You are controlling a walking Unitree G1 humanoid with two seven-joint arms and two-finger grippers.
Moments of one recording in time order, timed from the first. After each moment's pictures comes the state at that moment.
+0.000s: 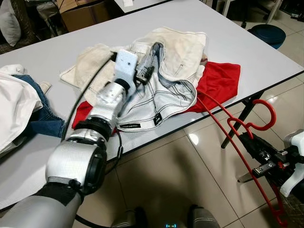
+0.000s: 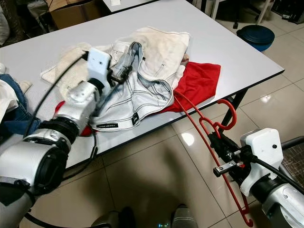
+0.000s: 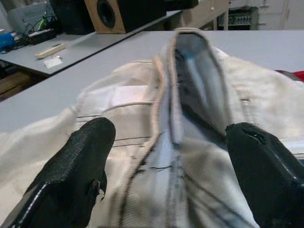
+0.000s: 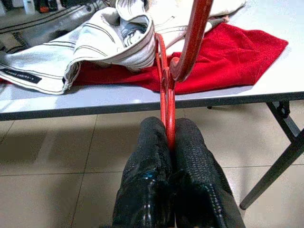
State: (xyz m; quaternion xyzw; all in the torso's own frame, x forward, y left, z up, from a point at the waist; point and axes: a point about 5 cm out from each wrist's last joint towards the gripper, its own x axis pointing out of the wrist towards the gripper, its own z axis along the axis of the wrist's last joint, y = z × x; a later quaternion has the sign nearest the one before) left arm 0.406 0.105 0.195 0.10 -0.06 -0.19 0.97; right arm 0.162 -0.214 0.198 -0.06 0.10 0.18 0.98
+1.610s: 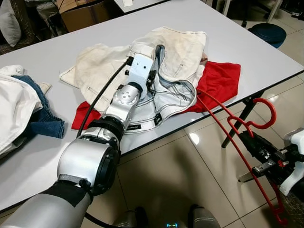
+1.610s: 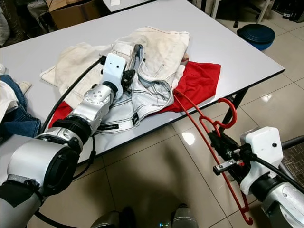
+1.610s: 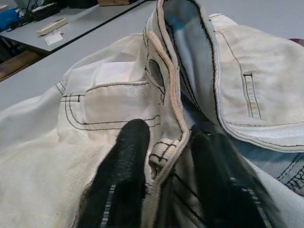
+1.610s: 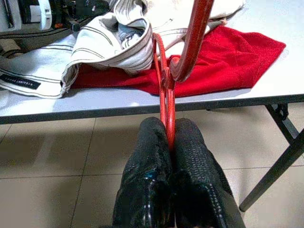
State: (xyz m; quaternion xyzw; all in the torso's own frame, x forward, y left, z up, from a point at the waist) left arm 0.408 0.081 0.188 0.12 -0.01 -0.16 0.98; right arm 0.163 -0.213 0.200 -0.06 0.09 0.18 0.98
